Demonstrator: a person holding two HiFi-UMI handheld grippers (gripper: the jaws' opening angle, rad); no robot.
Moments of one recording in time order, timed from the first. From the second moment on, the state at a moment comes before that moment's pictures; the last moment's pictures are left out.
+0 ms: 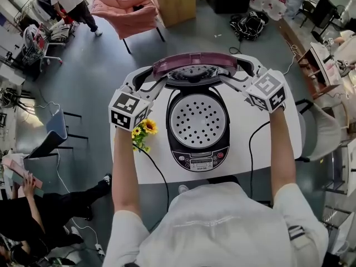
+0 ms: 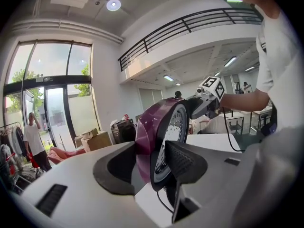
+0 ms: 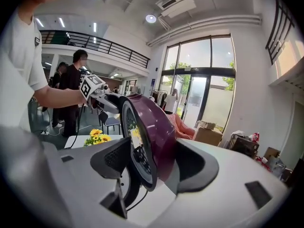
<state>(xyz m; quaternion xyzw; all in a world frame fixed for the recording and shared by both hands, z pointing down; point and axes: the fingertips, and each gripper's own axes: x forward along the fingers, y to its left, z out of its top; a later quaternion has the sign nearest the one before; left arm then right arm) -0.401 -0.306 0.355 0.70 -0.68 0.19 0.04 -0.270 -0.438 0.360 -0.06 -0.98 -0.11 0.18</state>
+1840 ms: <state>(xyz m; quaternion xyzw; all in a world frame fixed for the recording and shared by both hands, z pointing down) -0.243 -0.166 0.496 0.76 -0.57 0.28 0.13 -0.131 -0.276 0.493 -0.10 -0.95 -0.06 0.30</state>
